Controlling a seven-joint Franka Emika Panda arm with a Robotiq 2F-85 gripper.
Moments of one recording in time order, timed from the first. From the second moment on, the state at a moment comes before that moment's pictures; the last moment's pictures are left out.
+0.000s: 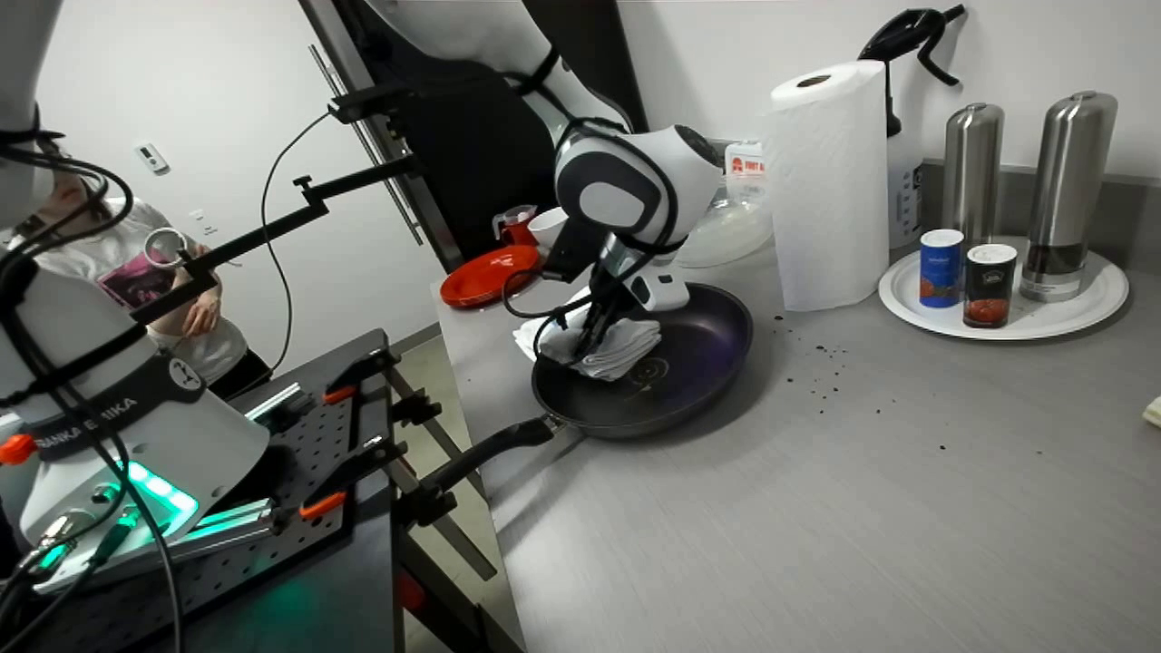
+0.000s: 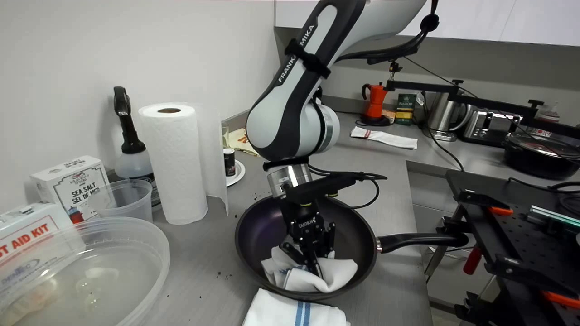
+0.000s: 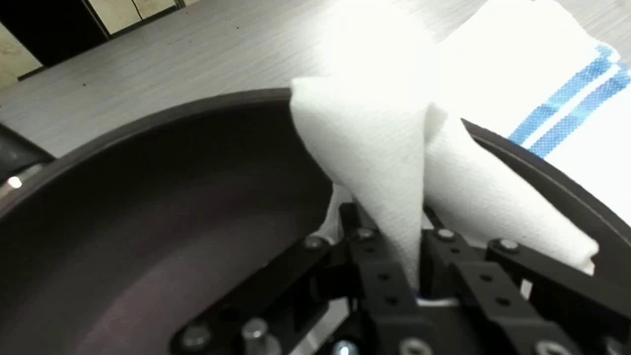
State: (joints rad) arm -0.10 0.98 0.08 -1.77 0.37 2.09 0.29
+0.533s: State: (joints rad) arm -0.12 0.88 0.05 -1.75 0.37 2.06 0.22
